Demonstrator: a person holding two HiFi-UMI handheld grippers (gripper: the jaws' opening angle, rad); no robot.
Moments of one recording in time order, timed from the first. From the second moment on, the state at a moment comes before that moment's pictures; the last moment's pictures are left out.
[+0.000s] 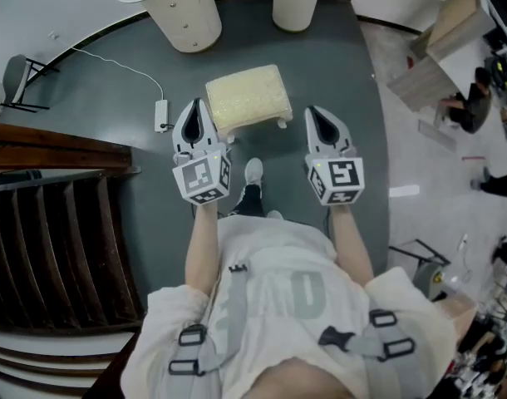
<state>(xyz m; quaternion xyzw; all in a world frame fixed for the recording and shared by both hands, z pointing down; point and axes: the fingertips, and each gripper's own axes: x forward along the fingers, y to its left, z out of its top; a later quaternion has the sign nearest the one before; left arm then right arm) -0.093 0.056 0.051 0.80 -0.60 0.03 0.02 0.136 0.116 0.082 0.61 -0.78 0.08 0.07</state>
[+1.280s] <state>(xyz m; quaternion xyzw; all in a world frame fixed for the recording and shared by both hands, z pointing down) -0.112 -0.114 0.120 0.81 -0.57 0.08 0.07 0.107 -0.070 0.126 0.63 -0.76 0.10 0.09</state>
